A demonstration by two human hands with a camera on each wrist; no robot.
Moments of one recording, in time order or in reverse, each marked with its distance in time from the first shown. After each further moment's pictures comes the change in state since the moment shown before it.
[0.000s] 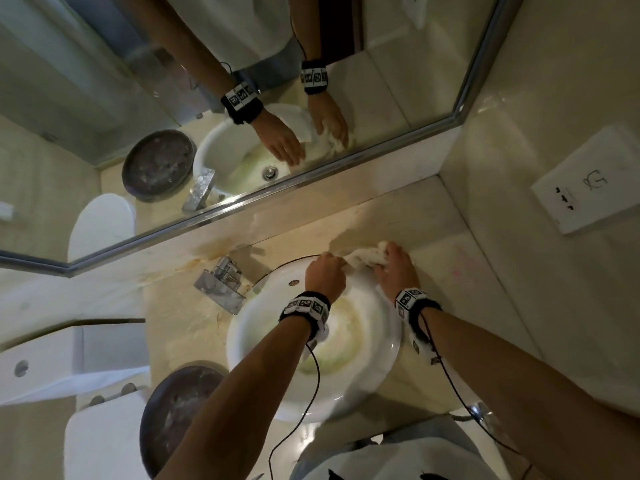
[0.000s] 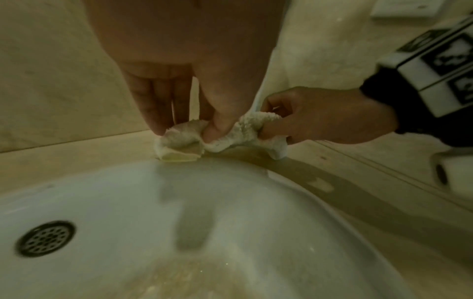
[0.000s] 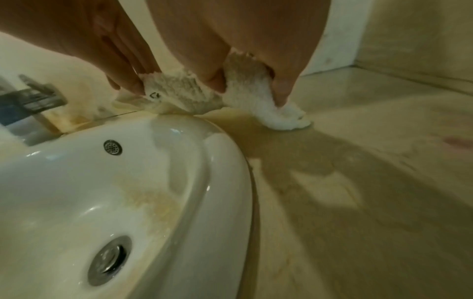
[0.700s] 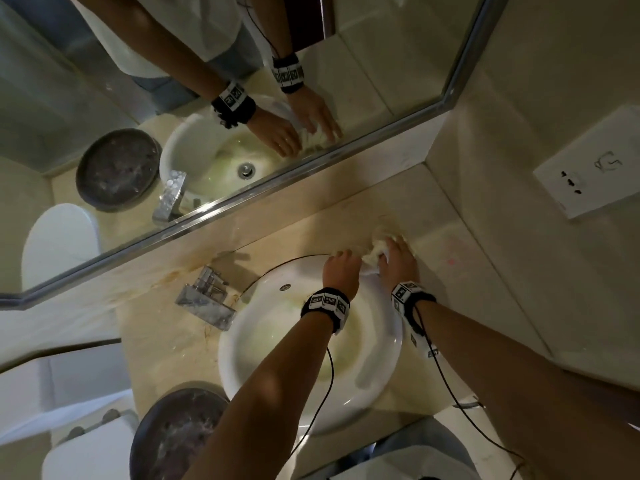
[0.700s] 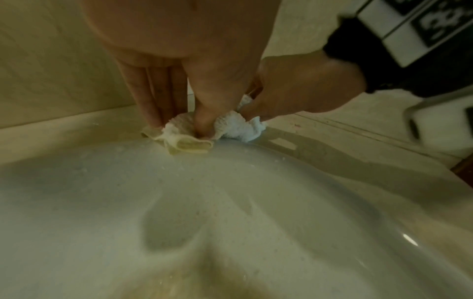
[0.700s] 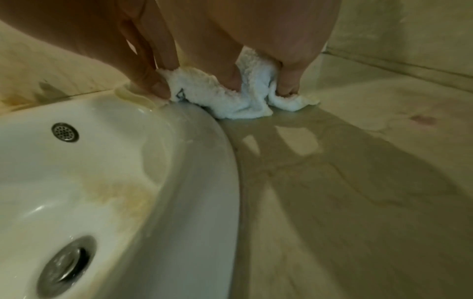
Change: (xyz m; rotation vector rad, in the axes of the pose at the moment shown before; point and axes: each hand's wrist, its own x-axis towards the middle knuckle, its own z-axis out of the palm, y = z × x) left_hand 0.028 0.019 0.031 0.091 -0.085 0.214; right_hand 0.013 0.014 0.014 -0.226 0.020 0.180
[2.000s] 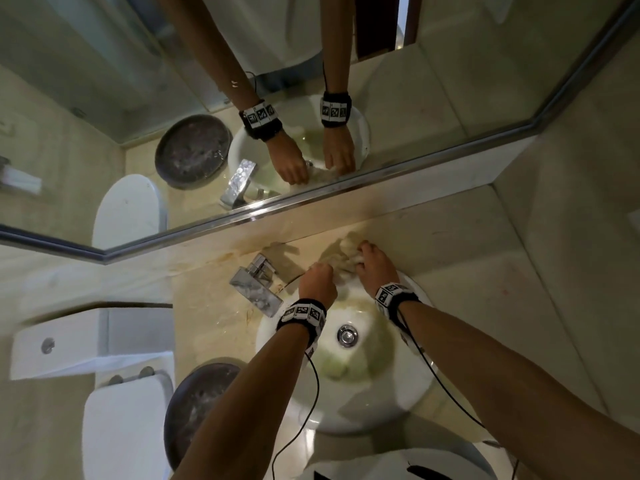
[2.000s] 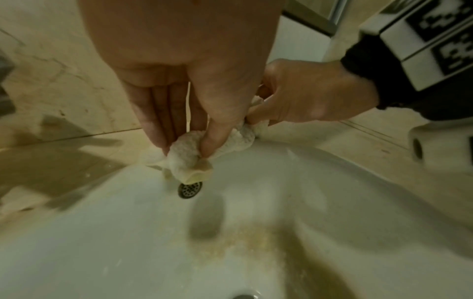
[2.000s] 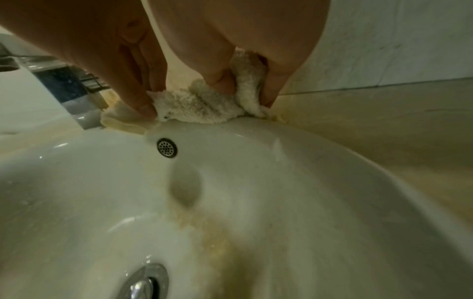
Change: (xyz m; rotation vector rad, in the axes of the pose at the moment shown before) left_hand -0.061 -0.115 -0.030 -0.094 -0.035 -0.434; right_hand -0.001 -0.130 0.052 0.072 -0.213 -0.356
